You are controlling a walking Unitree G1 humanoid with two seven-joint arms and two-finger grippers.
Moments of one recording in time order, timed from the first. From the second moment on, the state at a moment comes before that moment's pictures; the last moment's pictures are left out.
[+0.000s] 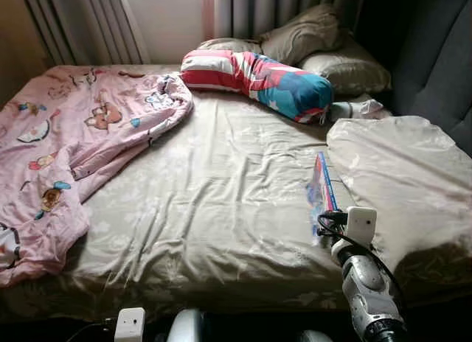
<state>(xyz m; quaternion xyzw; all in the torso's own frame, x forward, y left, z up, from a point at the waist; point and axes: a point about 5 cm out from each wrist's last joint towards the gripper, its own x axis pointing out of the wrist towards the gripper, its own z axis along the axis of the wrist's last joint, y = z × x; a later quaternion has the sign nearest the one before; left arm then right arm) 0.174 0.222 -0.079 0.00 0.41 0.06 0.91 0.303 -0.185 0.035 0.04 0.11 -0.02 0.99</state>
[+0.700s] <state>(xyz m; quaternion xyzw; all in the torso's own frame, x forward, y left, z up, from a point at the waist) 0.169 0.236 -0.078 0.01 0.41 0.06 0.91 0.307 -0.178 0.038 0.04 0.10 -0.01 0.99</state>
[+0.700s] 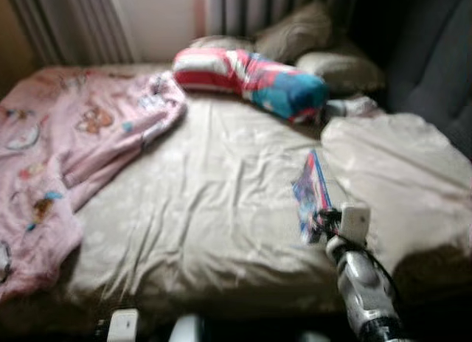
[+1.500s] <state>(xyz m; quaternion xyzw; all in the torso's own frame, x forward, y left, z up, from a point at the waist) 0.163 0.233 -0.081 0.01 0.42 0.06 0.90 0.305 -0.163 0.036 0.01 0.10 0.07 0.99</state>
